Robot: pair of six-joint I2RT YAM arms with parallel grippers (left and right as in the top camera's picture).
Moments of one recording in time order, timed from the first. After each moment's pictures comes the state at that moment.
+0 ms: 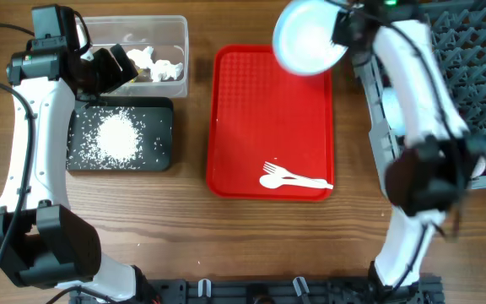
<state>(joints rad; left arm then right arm) 0.13 1.73 1.61 -1.00 0.13 -0.41 0.13 2.12 2.10 -1.03 0.16 0.29</state>
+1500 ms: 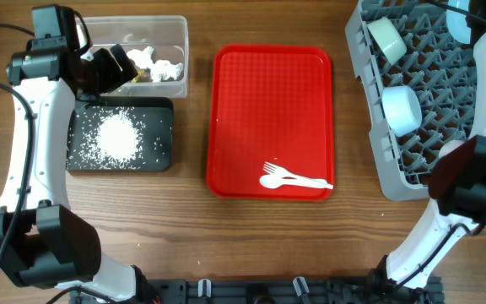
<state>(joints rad) 0.13 1.73 1.61 -1.00 0.13 -0.41 -0.28 2.11 2.08 -0.41 0.58 -0.68</state>
